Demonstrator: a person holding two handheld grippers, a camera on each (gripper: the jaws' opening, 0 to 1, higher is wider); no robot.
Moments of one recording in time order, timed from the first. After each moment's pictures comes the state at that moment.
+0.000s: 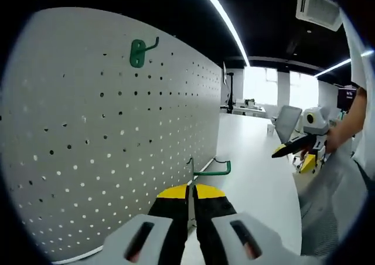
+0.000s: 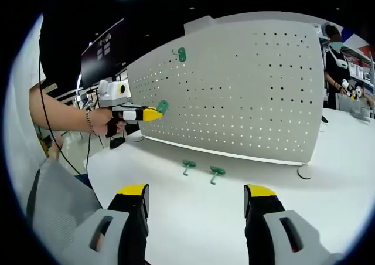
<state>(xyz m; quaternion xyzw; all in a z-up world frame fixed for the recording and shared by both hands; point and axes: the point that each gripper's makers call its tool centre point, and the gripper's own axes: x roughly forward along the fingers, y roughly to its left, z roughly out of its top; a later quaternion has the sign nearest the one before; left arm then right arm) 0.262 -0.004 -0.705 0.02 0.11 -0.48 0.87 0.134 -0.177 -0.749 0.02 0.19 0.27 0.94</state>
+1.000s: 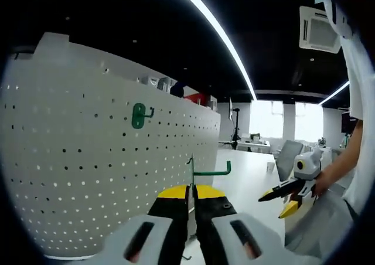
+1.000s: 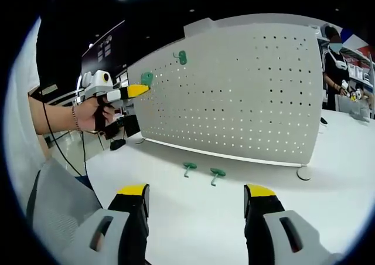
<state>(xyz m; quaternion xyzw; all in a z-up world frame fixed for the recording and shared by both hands) 0.237 -0.002 -0.634 -0.05 0.02 -0.46 0.89 0.131 -0.177 -0.745 0.02 0.19 0.27 0.94</state>
